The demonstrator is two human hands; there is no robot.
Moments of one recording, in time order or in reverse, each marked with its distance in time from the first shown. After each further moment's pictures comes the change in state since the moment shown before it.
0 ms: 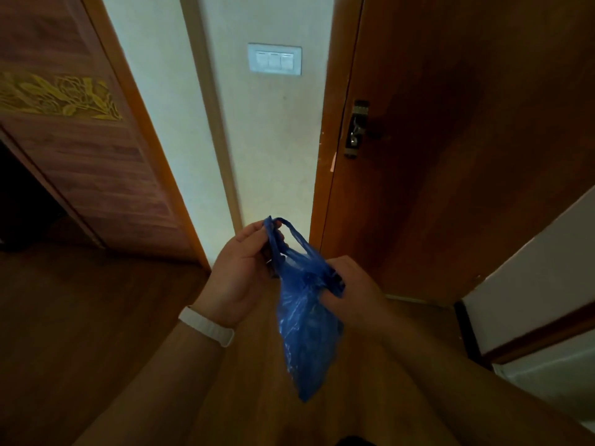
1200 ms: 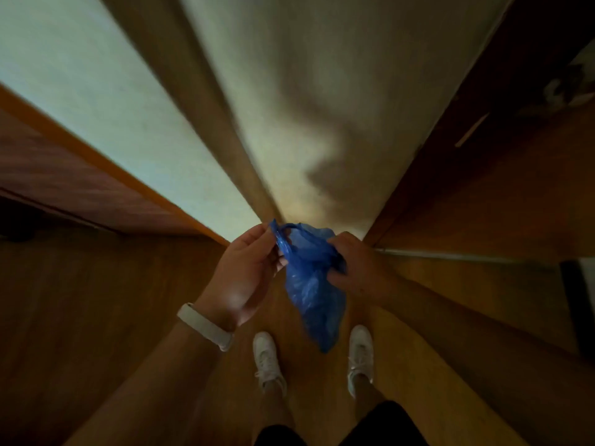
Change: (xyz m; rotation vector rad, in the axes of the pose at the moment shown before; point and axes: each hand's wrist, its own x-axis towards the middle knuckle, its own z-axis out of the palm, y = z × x) left_hand 0.404 0.004 -0.189 0.163 0.012 -0.312; right_hand 0.414 0.126 0.167 -0.054 -0.260 0.127
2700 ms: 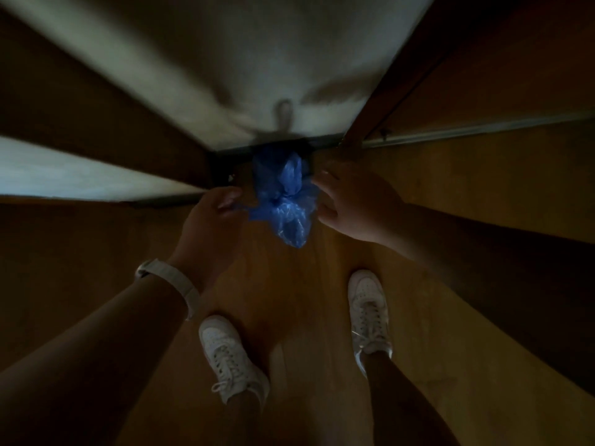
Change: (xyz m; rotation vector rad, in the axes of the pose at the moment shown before) left_hand 0.308 -0.400 -0.182 0.929 0.125 -0.187; right_hand 0.138 0.377 0.237 -0.491 -0.061 0.060
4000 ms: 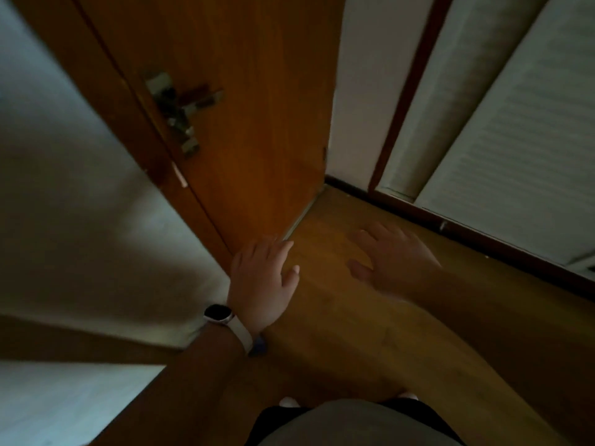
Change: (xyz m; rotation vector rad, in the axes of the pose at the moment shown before) left_hand -0.461 0.366 -0.092 0.832 -0.292 1.428; right_hand -0.524 -0.284 -0.431 0.015 0.352 1.018
